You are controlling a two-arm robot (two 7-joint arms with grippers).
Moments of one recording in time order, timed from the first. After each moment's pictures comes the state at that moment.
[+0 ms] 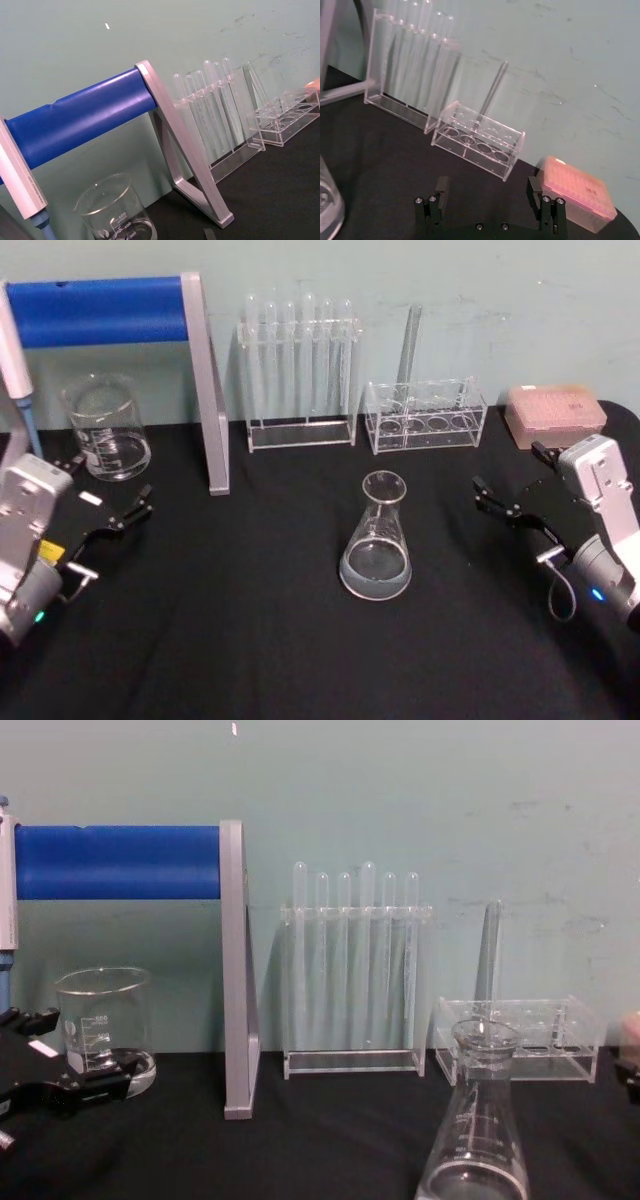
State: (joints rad) left arm -0.20 0.60 0.45 -1.41 -0.25 -0.12 0.03; right arm 0.20 0.60 -0.44 -1.42 0.25 -0.12 -0.02
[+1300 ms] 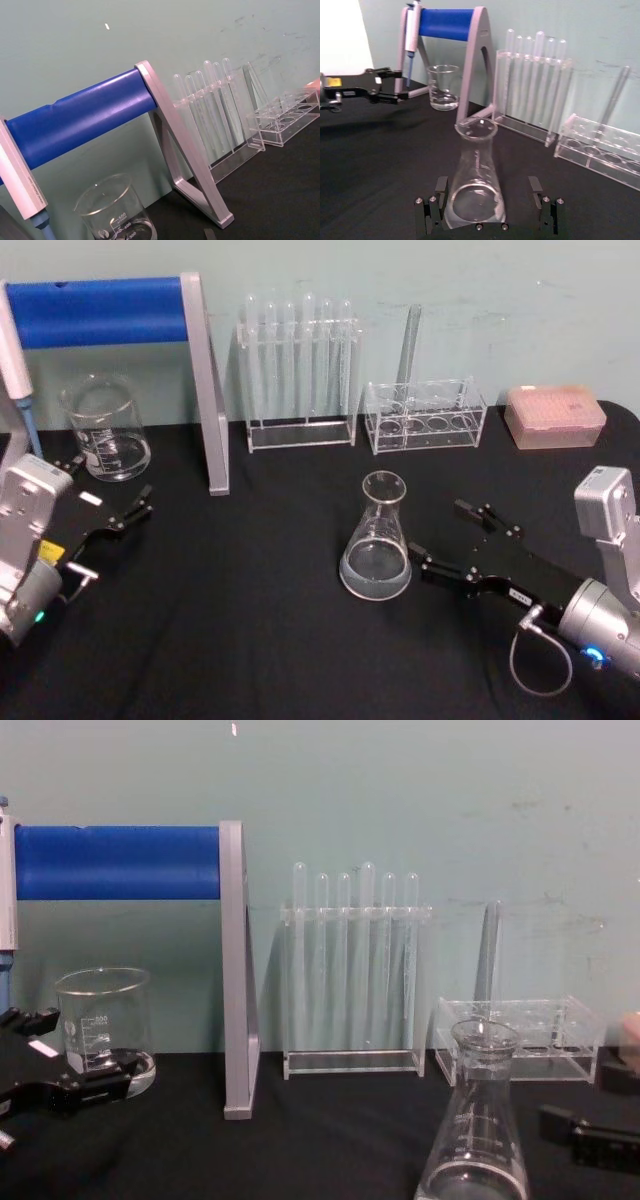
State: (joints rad) left arm -0.20 0.60 0.45 -1.41 -0.25 -0.12 0.03; right arm 0.02 0.64 -0.36 -1.64 0.51 -0.07 0.38
